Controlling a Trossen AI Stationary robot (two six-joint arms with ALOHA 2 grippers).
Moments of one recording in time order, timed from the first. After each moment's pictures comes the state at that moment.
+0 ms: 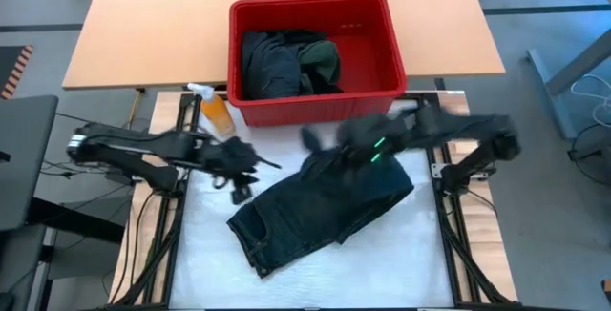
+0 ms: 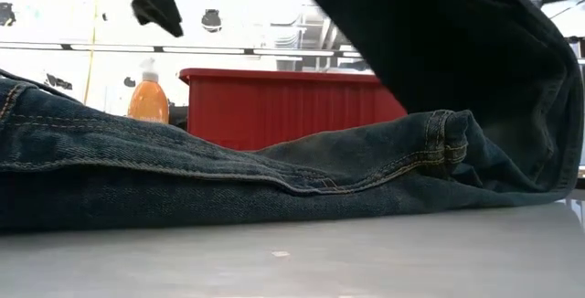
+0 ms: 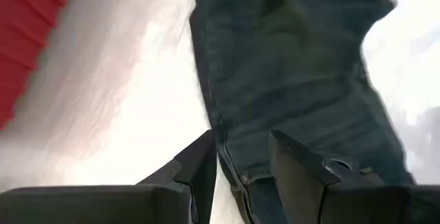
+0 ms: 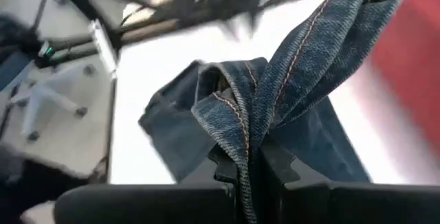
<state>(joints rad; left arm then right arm) -0.11 1.12 1.08 -0.85 -0.15 -0.41 0.15 1.59 1.86 -0.95 0.08 0.36</state>
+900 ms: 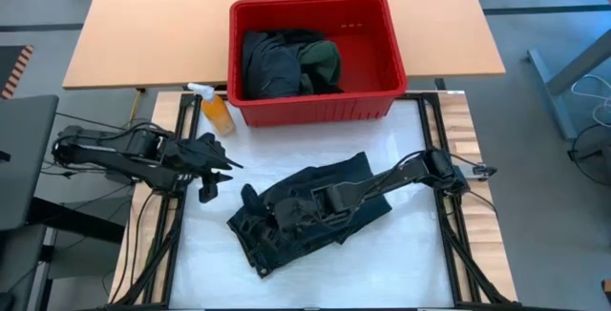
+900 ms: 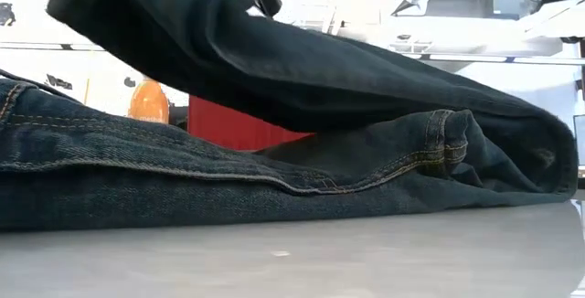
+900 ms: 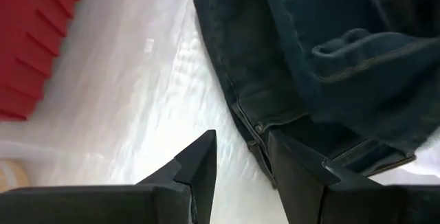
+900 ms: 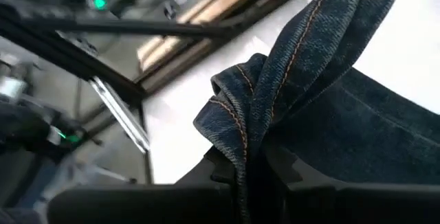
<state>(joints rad) -0.13 0.86 0.97 -0.96 -0.14 -0.33 0.31 2.10 1.87 -0.35 0.22 0.77</state>
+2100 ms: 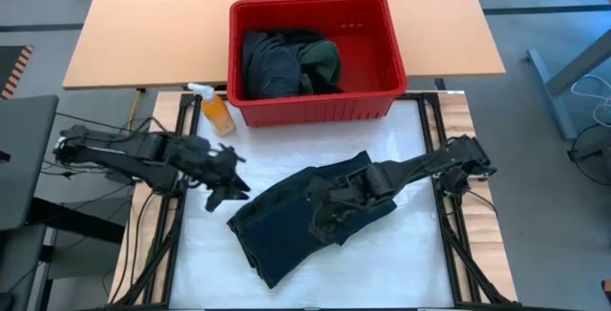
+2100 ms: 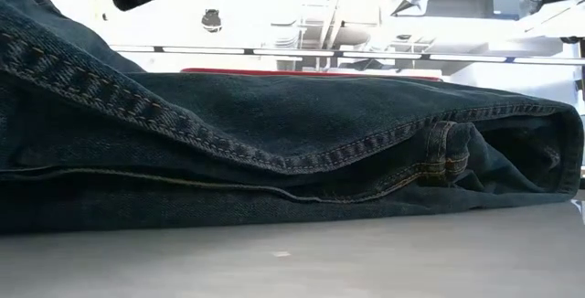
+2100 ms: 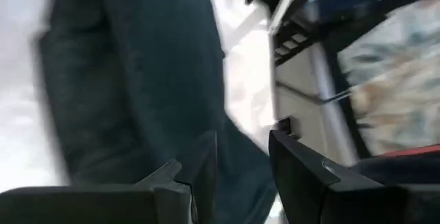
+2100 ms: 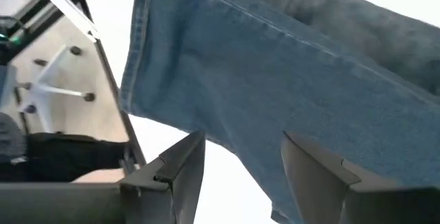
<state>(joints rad) -0.11 0.92 0.89 -0.47 0.23 -0.61 0.35 1.83 1.86 -0.99 0.13 0.86</state>
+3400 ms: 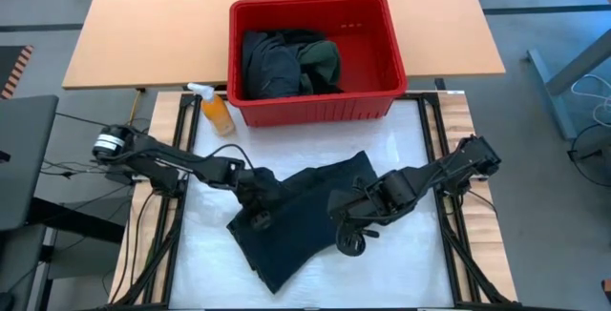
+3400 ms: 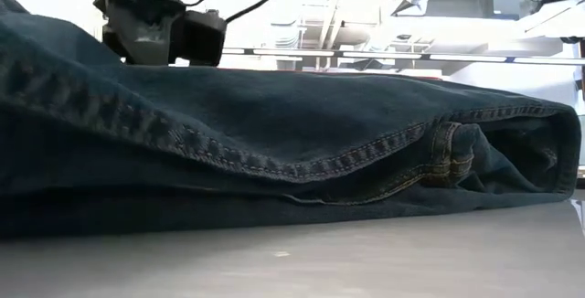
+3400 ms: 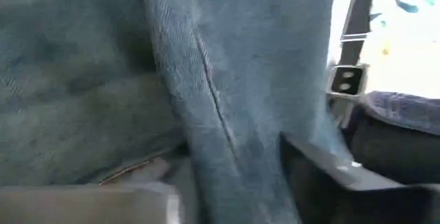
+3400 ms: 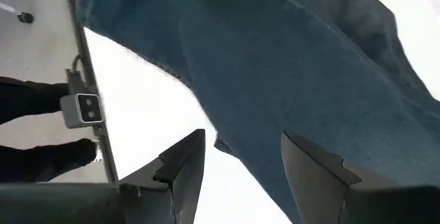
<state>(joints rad) -0.12 1.46 0.79 -0.18 0.48 -0.82 0.44 1.76 1.86 -1.25 0.16 0.70</state>
